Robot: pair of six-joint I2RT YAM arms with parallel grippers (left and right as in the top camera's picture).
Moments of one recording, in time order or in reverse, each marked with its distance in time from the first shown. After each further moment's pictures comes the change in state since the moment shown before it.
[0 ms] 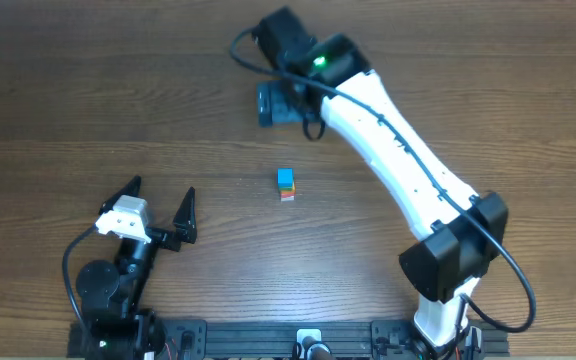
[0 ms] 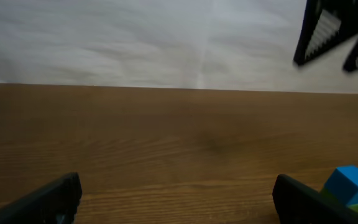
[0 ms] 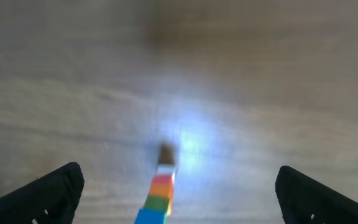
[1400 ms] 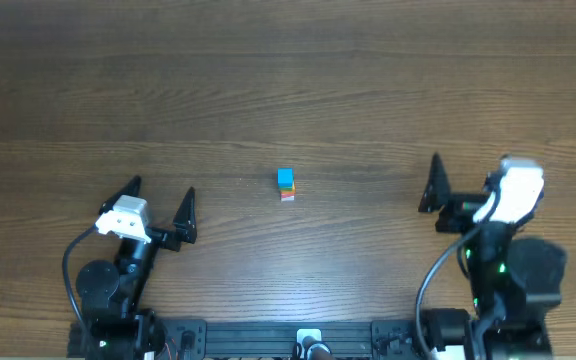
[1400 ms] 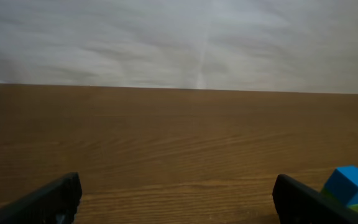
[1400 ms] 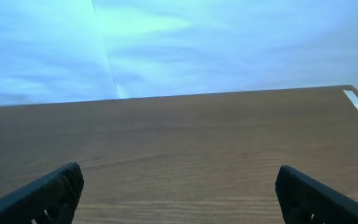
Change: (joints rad) left arm 0.000 0.000 0.000 0.000 0.000 0.000; right arm -0.570 -1.617 -1.399 0.839 -0.105 -0.384
